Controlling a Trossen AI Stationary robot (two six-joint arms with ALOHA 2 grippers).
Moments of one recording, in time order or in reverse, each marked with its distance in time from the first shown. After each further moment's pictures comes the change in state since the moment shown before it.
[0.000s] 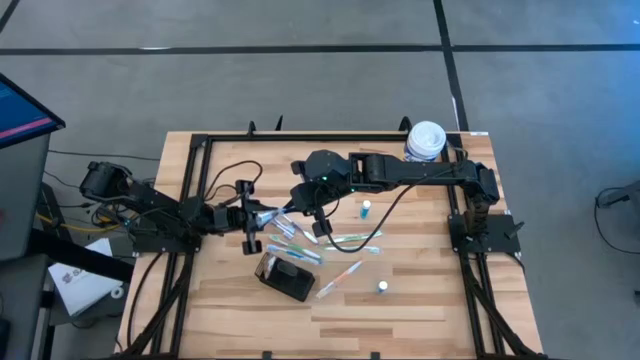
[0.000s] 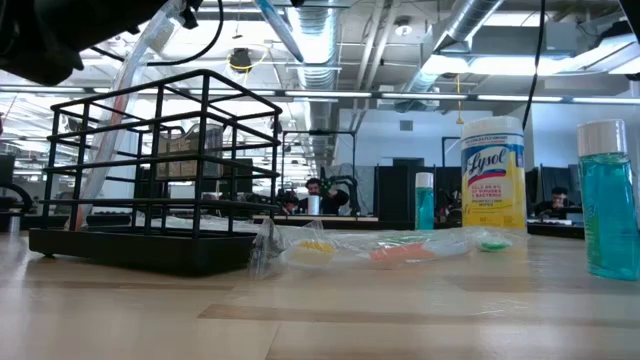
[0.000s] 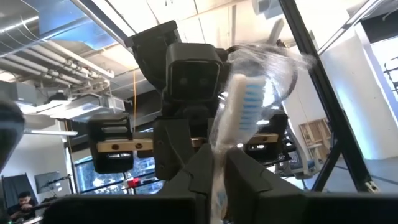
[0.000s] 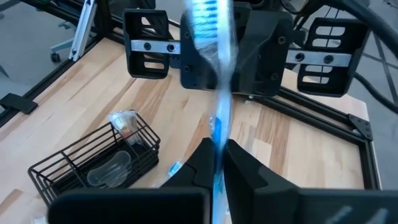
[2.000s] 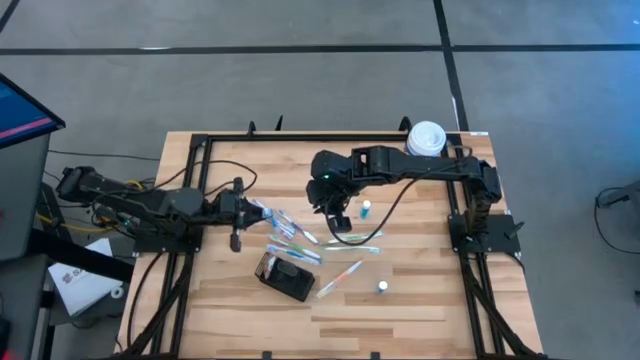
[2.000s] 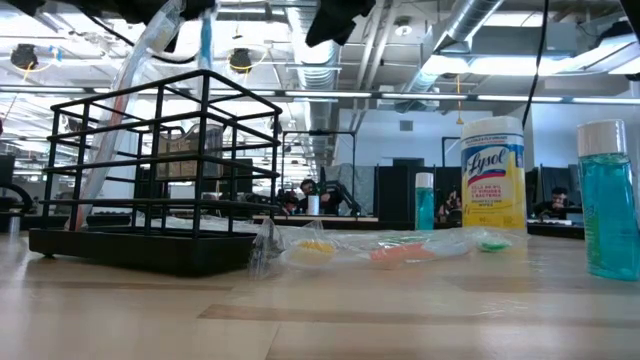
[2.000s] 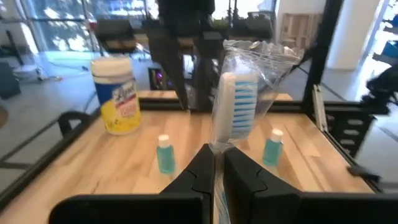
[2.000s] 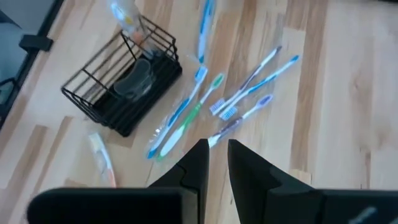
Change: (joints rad) left arm -0.025 -0.556 0.224 -1.443 -0.082 -0.462; right arm -0.040 -0.029 0.000 -0.386 0.007 0.151
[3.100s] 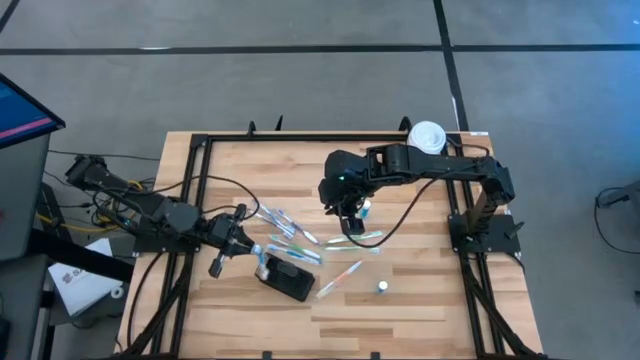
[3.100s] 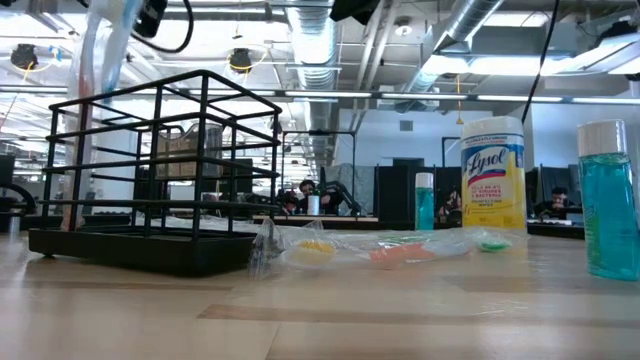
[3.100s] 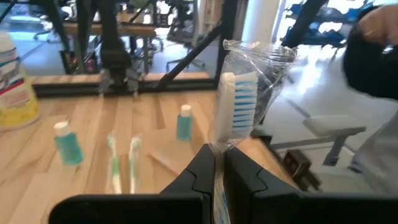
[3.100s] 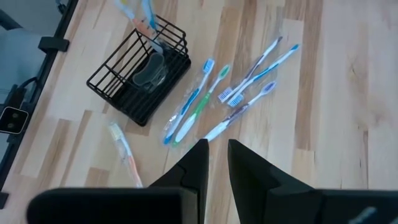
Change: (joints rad) left arm -0.213 0.000 -0.010 -0.055 0.095 -0.068; right arm 0.039 -0.083 0.000 -0.087 0.033 0.070
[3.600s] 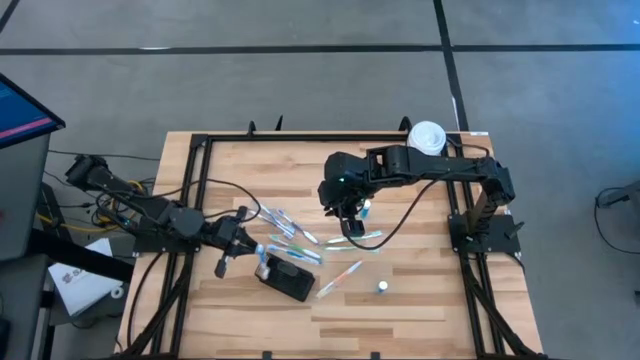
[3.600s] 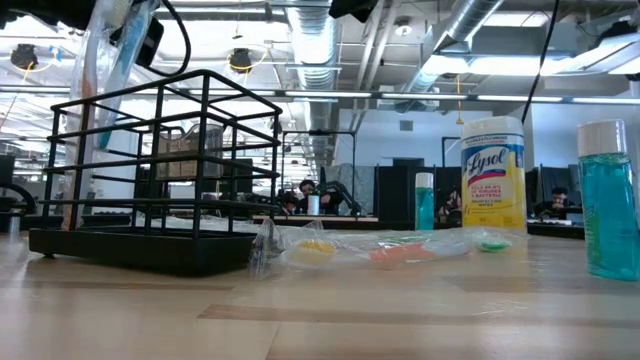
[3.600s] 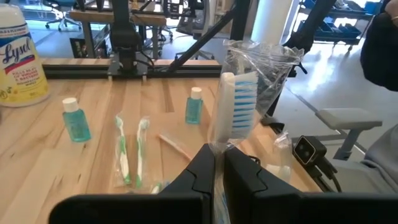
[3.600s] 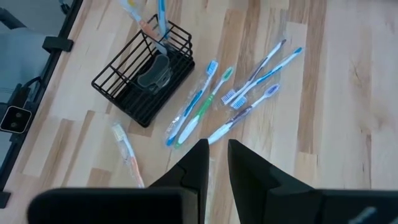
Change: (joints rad) left arm -0.003 0.001 -0.090 0.067 -0.028 -0.028; right arm 0.009 0.000 0.000 0.005 0.000 -0.003
